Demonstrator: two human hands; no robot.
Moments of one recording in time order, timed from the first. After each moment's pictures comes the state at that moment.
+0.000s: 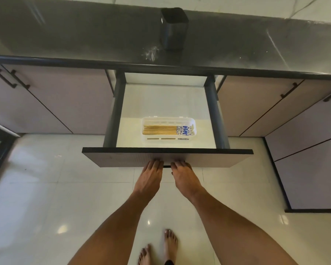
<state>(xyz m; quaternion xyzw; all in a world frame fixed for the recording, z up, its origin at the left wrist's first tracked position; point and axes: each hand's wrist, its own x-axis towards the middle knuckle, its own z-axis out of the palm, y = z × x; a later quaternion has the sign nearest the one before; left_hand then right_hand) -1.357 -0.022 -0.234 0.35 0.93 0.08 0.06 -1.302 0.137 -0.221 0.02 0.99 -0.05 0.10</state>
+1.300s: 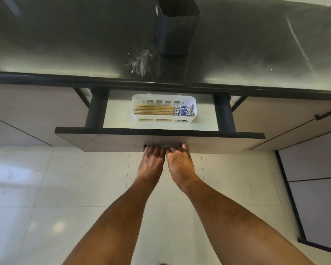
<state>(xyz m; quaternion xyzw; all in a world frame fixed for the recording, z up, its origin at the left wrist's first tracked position) -1.591 0.112 -0.267 0.33 0.94 0.05 0.06 -1.555 0.223 -0.249 0.05 1.00 -0.02 0.05</state>
